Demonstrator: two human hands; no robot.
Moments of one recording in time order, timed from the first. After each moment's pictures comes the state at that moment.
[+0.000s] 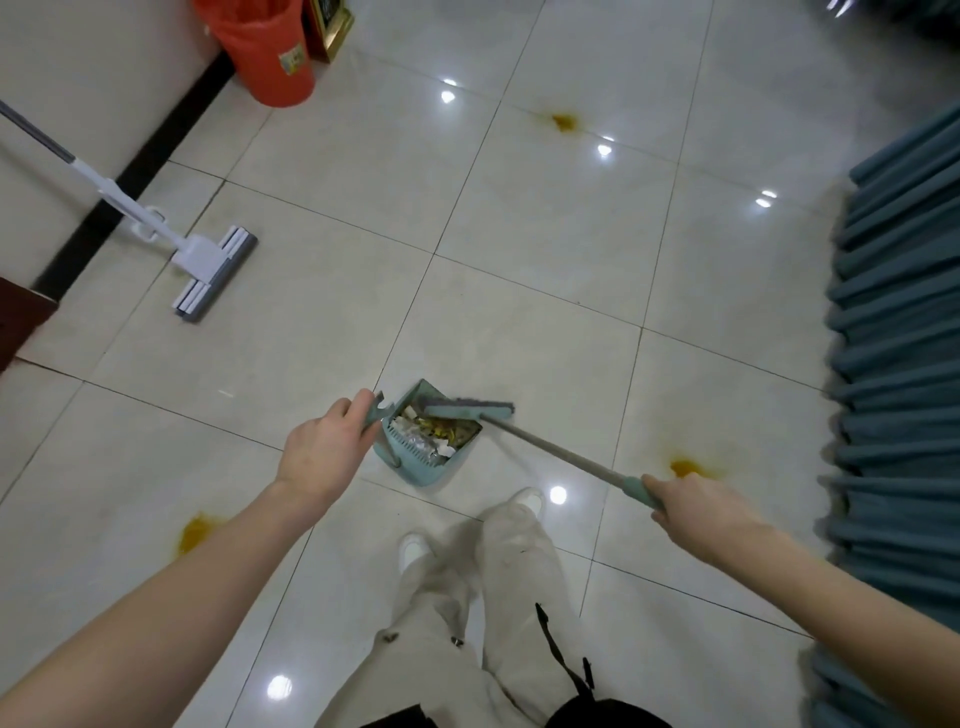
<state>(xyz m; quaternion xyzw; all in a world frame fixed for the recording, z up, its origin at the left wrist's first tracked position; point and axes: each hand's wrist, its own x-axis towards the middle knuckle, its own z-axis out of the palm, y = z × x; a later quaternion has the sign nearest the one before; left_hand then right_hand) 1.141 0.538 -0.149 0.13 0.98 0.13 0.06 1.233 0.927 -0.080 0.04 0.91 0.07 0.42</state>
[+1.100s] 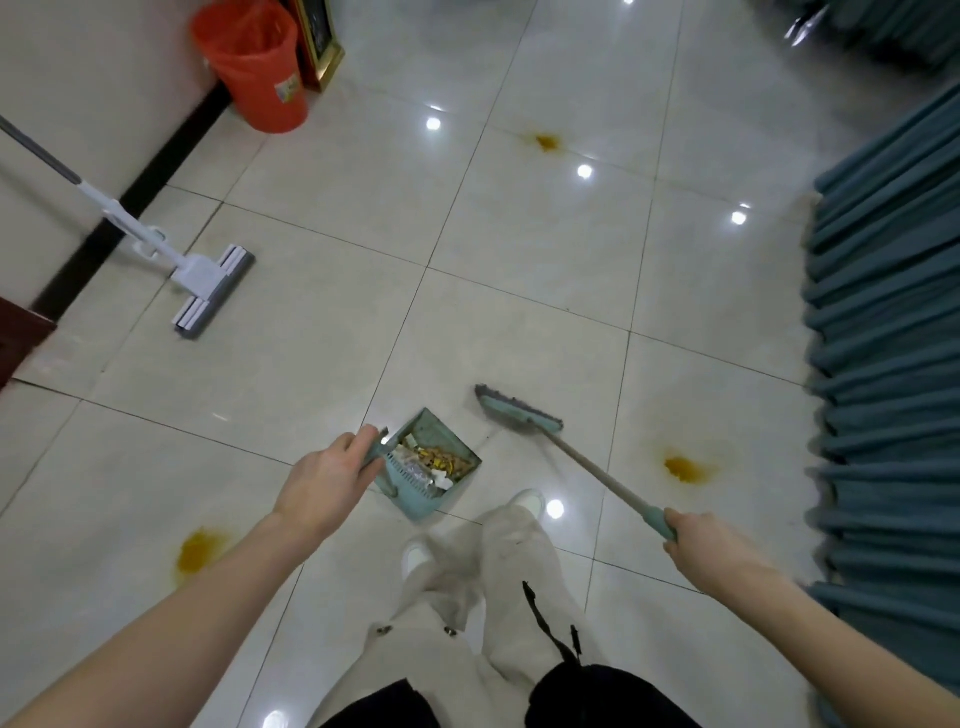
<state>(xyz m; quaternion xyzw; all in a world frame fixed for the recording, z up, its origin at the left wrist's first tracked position) 1.194 0.512 -0.152 0.18 0.97 0.16 0.09 1.314 0.916 -0.090 0.19 0.89 0.01 0.40</state>
